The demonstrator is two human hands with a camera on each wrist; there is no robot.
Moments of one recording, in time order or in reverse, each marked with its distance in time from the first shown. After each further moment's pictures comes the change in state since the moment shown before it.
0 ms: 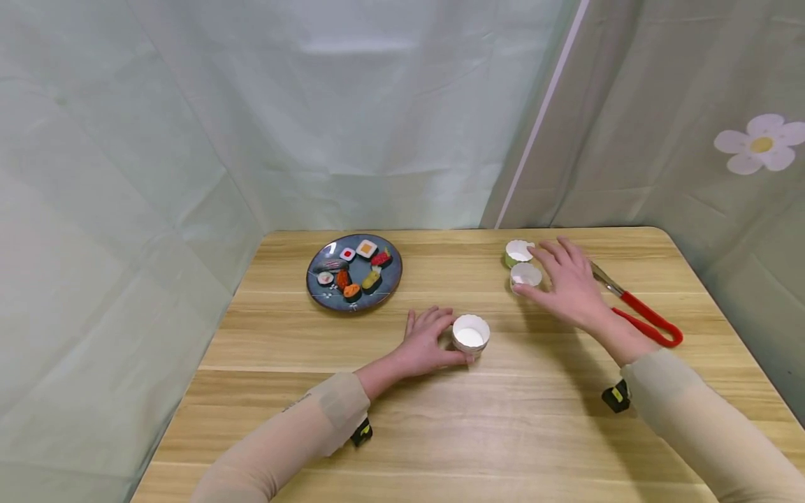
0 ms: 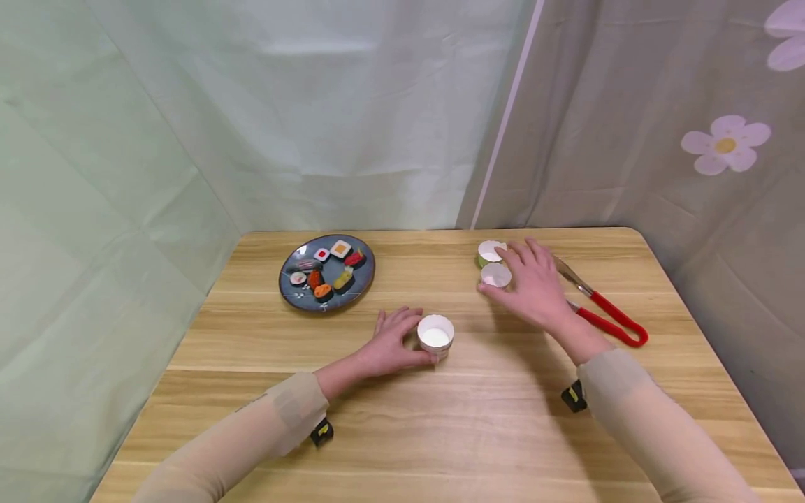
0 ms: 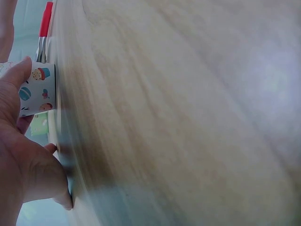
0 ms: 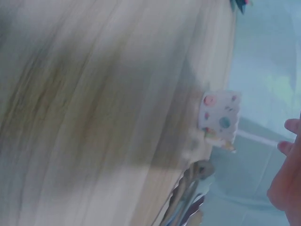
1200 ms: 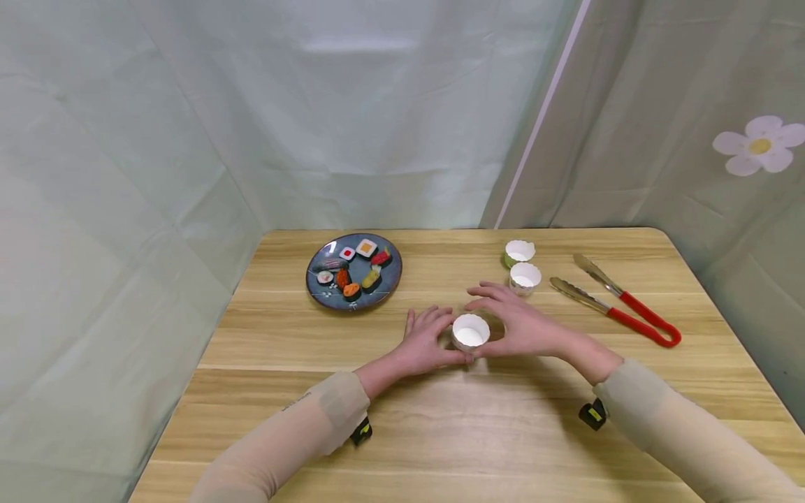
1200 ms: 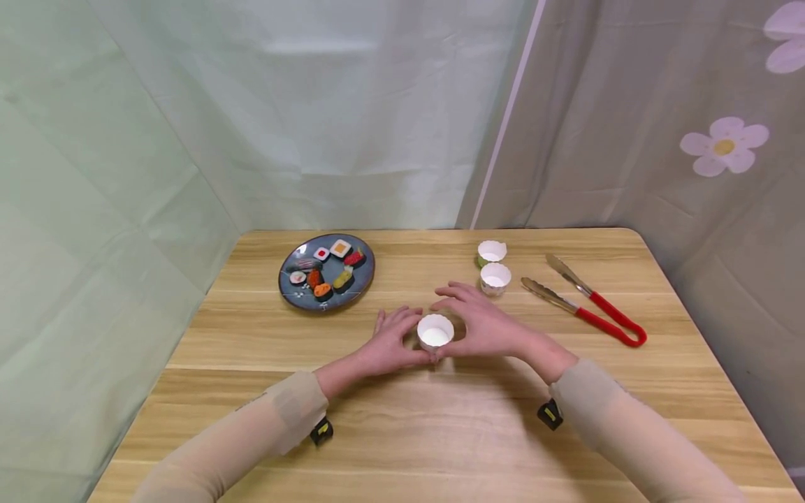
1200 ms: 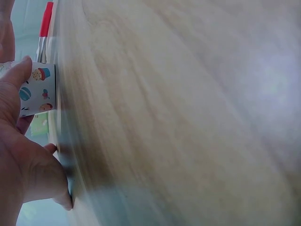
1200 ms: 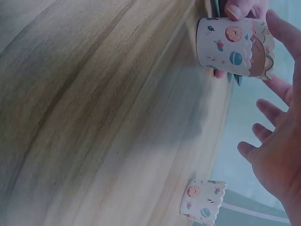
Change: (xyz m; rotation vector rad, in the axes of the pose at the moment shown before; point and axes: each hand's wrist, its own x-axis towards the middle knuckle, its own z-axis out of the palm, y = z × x) left_hand 0.000 -0.001 -0.001 0.017 -0.004 0.005; right_hand -0.013 -0.066 0.034 0.261 -0.360 -0.298
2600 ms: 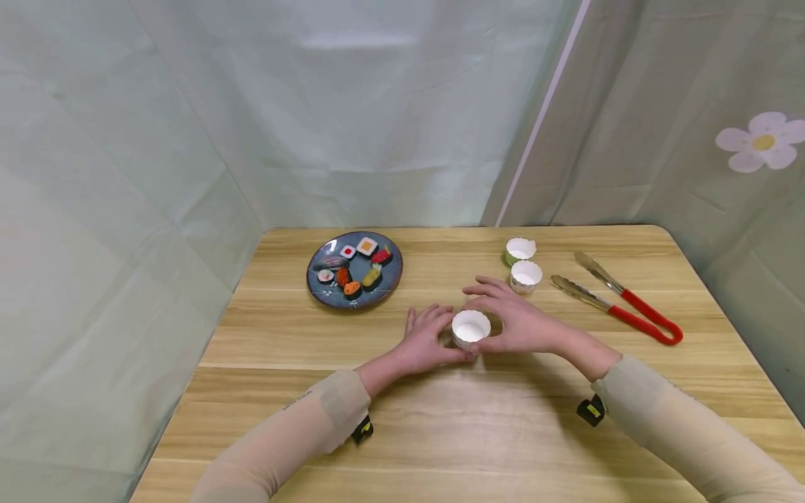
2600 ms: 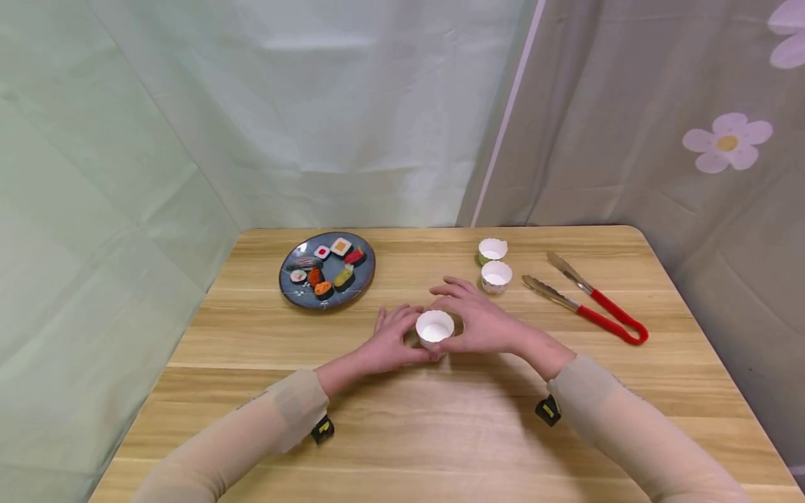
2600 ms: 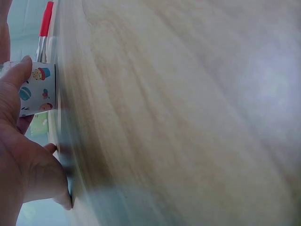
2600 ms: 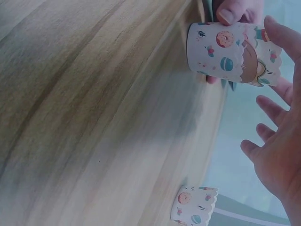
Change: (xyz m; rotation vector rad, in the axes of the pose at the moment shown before) left_hand 0.000 0.000 0.001 -0.017 0.004 -0.007; right_hand 0.007 -0.003 -0.001 -0.019 0.006 -0.052
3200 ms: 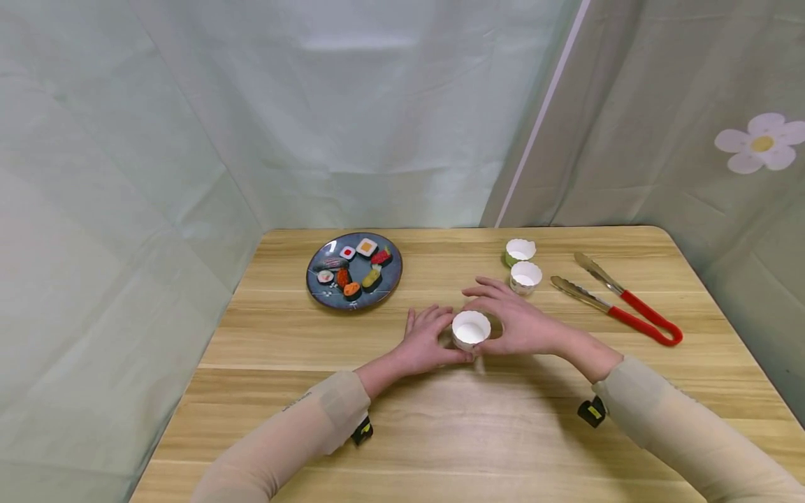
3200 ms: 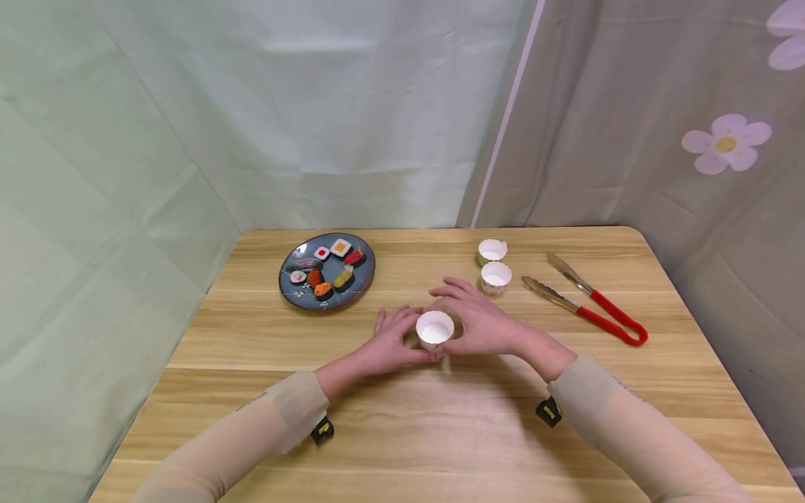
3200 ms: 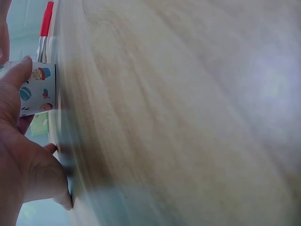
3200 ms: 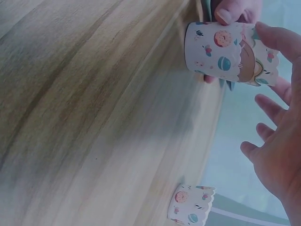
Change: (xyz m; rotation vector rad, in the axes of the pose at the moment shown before) left_hand 0.001 0.000 0.000 0.003 0.009 0.018; right_hand -0.002 -0.003 -0.002 -0.012 0.014 -0.021
